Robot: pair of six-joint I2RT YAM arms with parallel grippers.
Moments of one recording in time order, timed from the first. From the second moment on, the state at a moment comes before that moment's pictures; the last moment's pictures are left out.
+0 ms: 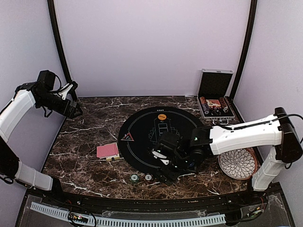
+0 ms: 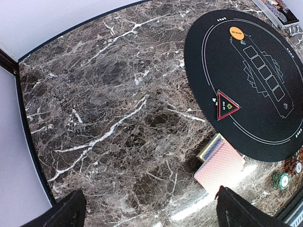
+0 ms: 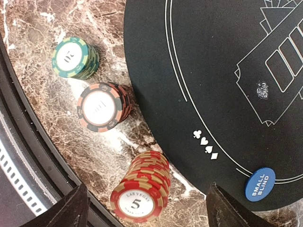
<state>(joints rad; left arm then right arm) 0.02 1.30 1.31 -0.97 0.31 0.36 1.27 1.65 1.18 -0.73 0.08 0.30</state>
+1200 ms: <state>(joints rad) 0.02 1.30 1.31 -0.97 0.31 0.36 1.27 1.70 1.15 -0.71 0.09 0.28</state>
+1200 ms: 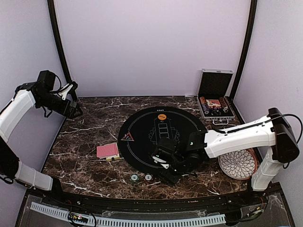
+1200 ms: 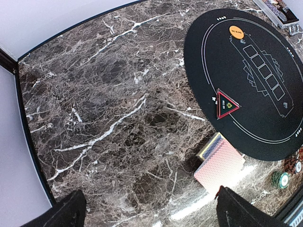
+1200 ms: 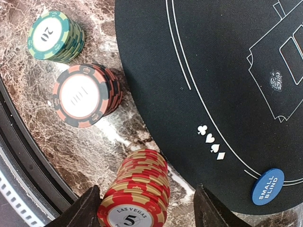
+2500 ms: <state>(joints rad) 0.02 1.29 1.31 -0.97 0.31 0.36 1.12 1.70 1.42 -0.79 0.14 0.29</state>
